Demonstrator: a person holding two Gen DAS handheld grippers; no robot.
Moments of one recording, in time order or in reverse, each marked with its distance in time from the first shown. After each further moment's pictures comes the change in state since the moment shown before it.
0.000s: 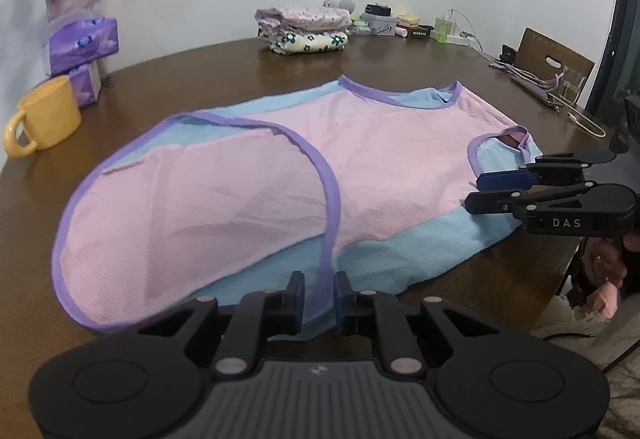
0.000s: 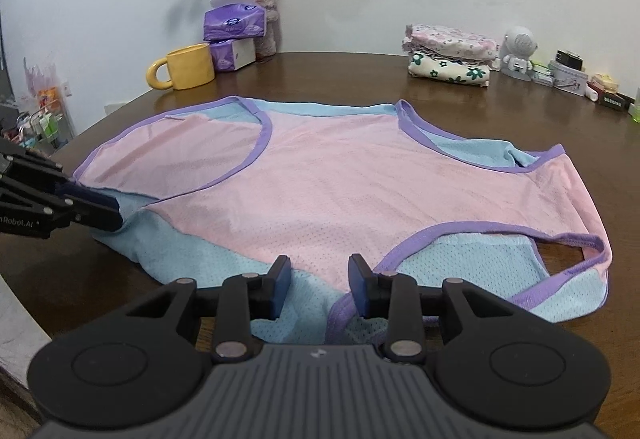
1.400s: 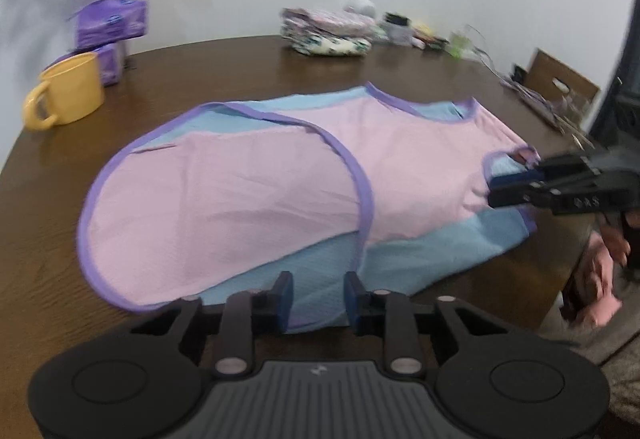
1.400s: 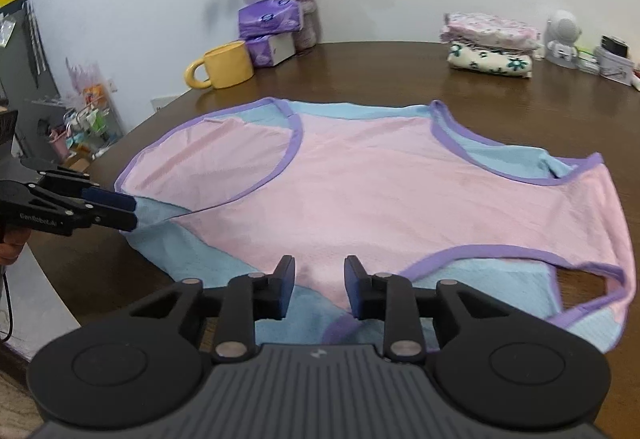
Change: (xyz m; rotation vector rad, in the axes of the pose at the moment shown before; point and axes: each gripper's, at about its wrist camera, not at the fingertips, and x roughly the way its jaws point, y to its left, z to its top) left arm -0.014 0.032 -0.005 -0.044 -0.005 -0.051; right arm 0.001 -0.026 0.027 -0.011 0.073 0.188
